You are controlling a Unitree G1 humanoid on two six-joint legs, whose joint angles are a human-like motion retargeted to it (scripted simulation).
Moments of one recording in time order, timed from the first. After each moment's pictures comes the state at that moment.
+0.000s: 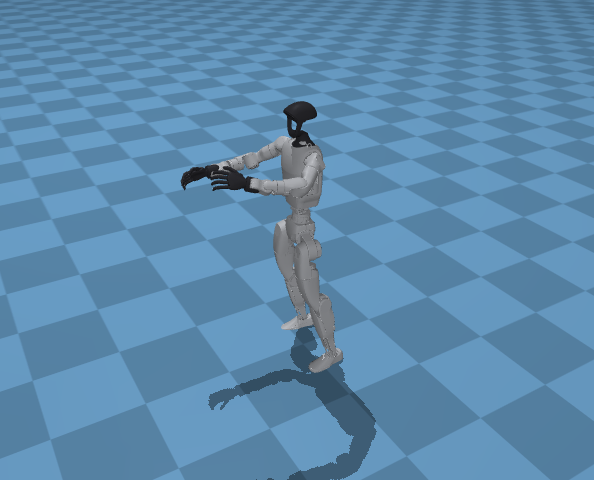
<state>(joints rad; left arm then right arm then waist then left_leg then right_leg) -1.04 0.88 -0.71 0.53 -0.45 -0.16 0.09 -0.83 -0.74 0.60 0.76 0.51 -0.03 -0.08 0.07 0.05 0.04 0.21 0.15 0.21 0.03 -0.17 -0.26 0.18 -0.11 -0.21 0.07 -0.04 0.26</state>
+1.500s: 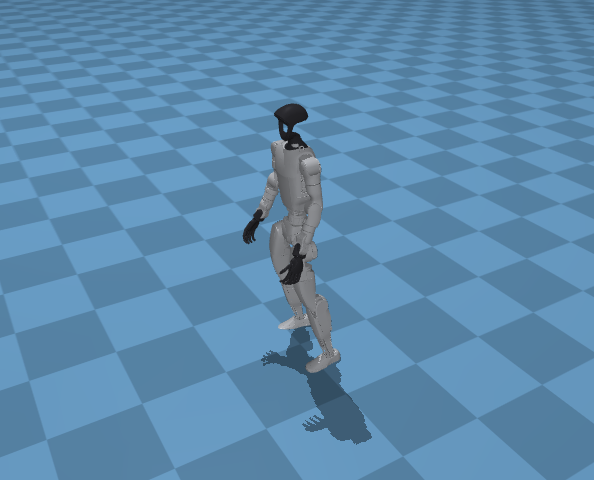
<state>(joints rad) 0.01 0.16 -0.15 1.08 -0.33 -0.13 0.23 -0.01 -0.28 0.32 1.09 -0.05 -0.03 -0.20 0.07 0.03 0.12 0.23 0.14 0.22 0.03 -0.20 -0.23 0.18 -0.14 -0.20 0.11 -0.08 0.26</state>
